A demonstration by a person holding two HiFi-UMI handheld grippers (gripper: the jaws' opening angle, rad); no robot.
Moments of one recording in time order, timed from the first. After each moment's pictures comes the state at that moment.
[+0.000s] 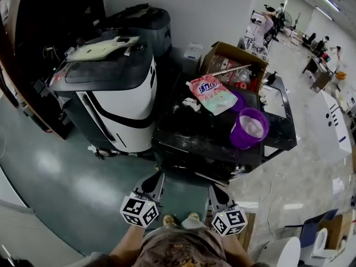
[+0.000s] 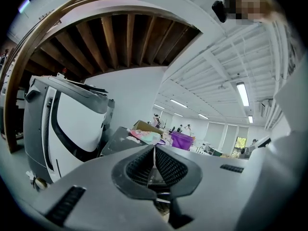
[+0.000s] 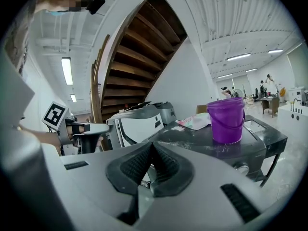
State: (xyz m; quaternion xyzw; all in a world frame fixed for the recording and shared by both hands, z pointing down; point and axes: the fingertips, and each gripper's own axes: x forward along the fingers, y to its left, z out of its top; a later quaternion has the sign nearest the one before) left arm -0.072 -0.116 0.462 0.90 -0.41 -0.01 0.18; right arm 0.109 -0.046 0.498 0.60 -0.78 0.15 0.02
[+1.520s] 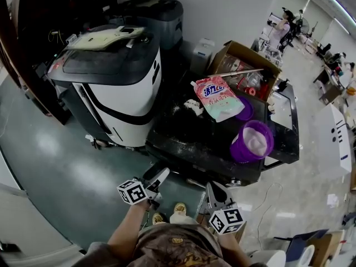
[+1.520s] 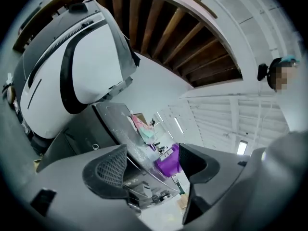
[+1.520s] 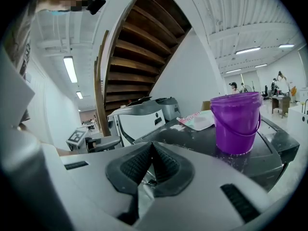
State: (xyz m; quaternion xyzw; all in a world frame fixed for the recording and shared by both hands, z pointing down) left arm -0.031 -0.199 0.566 0.83 -0.33 -0.17 0.42; right arm 0.149 -0.116 0.511 0.56 -0.81 0.16 0.05
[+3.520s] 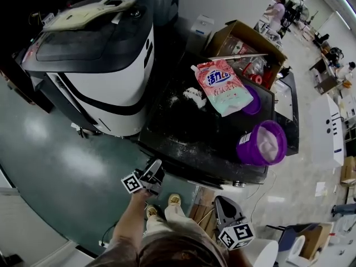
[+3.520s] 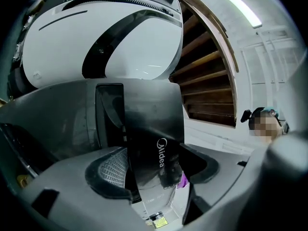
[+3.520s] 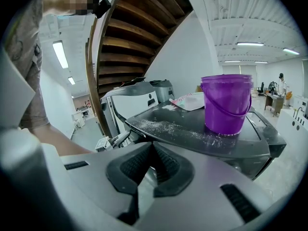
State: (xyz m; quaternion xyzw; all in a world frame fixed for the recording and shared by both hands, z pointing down) left arm -0.026 -0.277 0.698 0.75 -0.19 -0.37 0.52; right arm 0.172 -0.105 0.570 0.57 -0.78 0.22 0.14
